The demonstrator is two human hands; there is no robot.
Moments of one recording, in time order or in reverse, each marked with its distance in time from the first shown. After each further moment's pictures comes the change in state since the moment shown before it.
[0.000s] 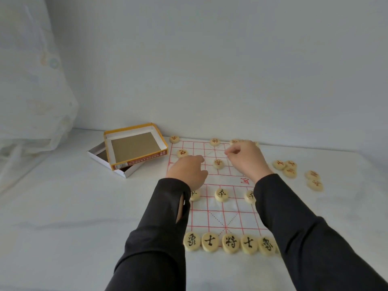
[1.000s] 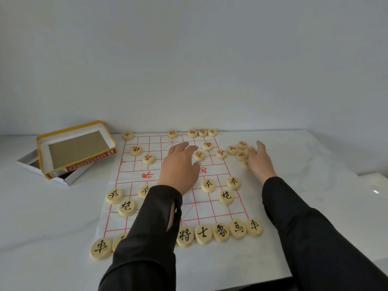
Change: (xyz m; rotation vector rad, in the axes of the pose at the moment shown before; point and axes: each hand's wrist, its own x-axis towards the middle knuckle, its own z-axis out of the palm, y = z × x) left_hand 0.016 0.063 0.059 -0.086 0.200 0.222; right_hand -0.003 0.138 -0.059 0.250 0.192 0.387
